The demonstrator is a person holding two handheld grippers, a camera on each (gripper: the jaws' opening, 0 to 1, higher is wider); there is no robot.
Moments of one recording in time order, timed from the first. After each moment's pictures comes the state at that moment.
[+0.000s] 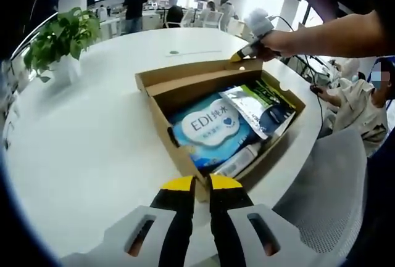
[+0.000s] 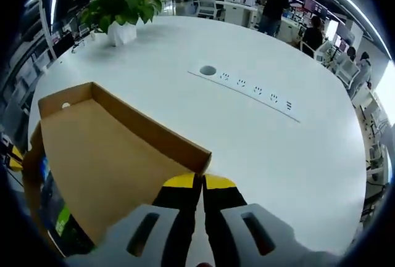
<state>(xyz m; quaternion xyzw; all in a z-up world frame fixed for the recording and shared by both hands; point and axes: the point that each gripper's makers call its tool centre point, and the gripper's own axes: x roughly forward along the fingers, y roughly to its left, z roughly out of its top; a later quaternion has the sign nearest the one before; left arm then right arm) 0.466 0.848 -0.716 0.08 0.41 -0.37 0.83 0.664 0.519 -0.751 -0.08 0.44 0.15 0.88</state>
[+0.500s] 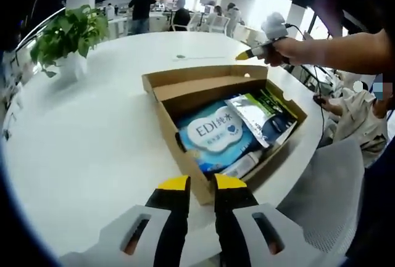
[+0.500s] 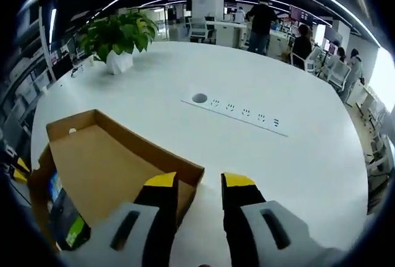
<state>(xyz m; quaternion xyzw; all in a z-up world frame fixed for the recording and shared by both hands) 0.471 0.852 -0.699 0.05 0.40 -0.35 0.84 0.668 0.510 -0.699 -0.04 0.35 0.12 0.93</state>
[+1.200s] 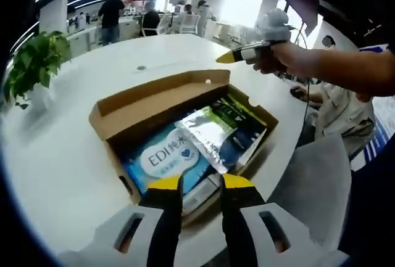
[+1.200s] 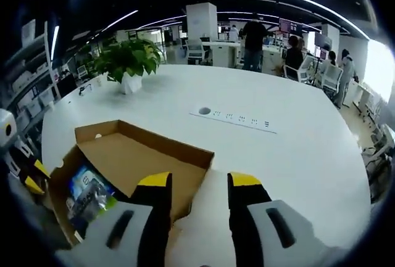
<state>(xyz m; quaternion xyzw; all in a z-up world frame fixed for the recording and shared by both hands) 0.456 0.767 -0.684 0.09 0.39 -0.44 0.80 0.589 0.516 -0.665 -0.01 0.30 0.12 0.95</state>
